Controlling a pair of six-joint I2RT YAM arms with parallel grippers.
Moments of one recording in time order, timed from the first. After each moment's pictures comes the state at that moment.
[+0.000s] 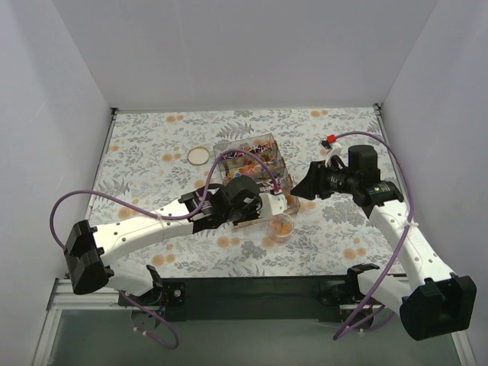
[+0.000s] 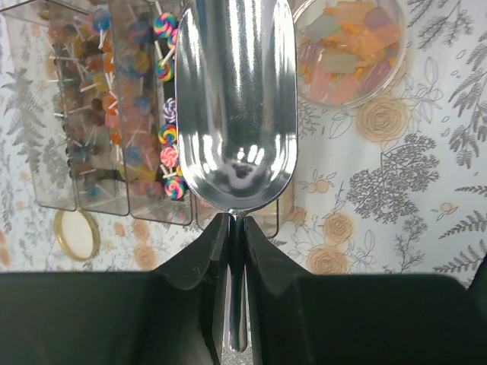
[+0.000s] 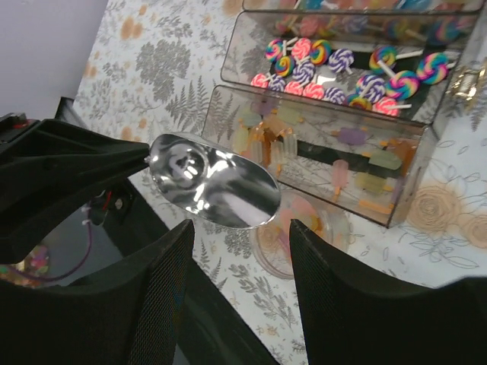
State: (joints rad) left arm -1.09 1.36 1.14 -0.58 -0.18 0.48; right arm 0.24 1.03 0.88 -0.48 -0.70 0.26
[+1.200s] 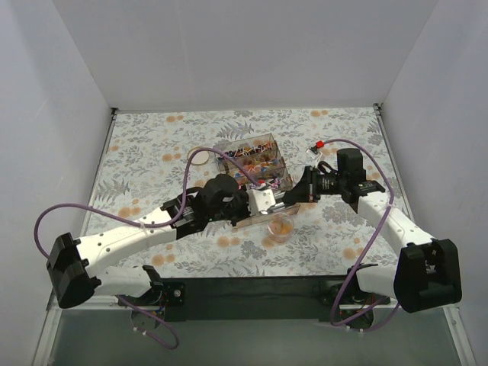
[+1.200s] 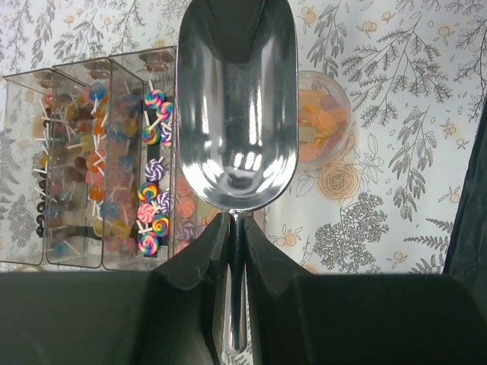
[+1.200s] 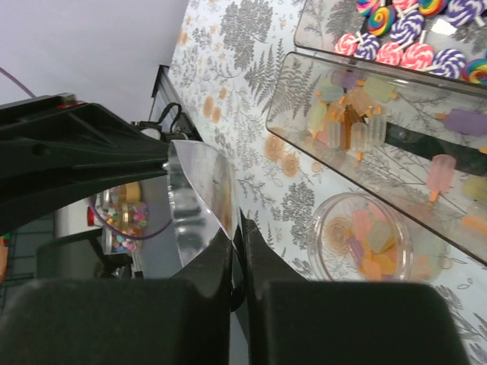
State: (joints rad) left arm -1.01 1.22 0.98 -0.31 0.08 0.41; right arm 0.24 1.23 0.76 -0.22 -1.02 0.44
